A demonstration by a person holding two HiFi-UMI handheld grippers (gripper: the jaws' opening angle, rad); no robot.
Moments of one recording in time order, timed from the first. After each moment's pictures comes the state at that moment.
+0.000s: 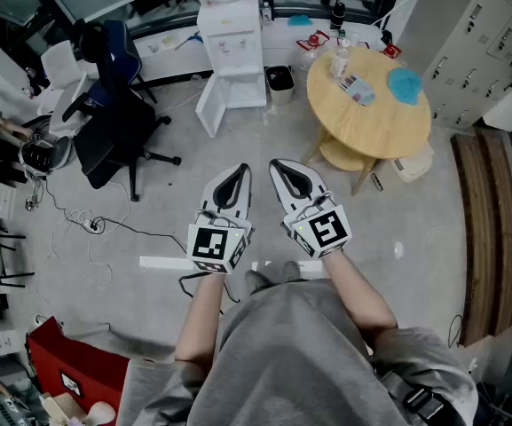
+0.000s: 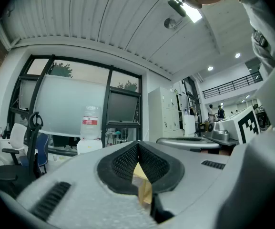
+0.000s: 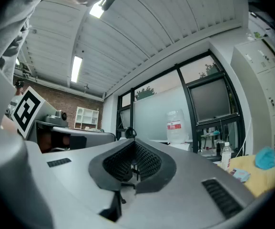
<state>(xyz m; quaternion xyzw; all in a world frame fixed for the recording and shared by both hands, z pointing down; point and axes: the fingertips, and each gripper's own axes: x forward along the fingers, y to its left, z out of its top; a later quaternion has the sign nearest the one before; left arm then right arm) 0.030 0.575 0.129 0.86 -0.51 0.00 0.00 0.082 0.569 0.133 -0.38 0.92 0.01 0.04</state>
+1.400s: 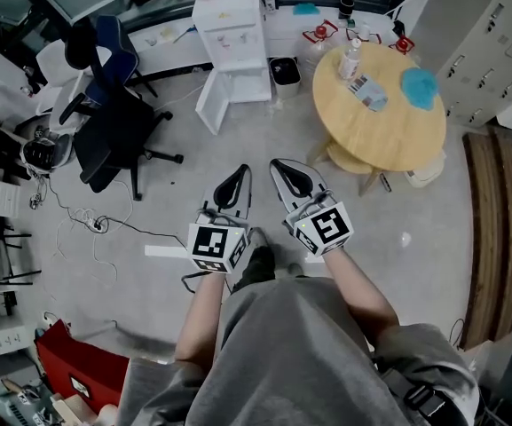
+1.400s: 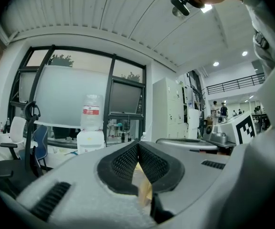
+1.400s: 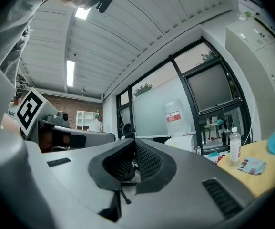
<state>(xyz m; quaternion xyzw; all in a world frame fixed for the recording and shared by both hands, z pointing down) 0.040 0.486 0.172 0.85 -0.52 0.03 0.04 0.091 0.478 0.177 -0.36 0.93 -0.04 0.05</state>
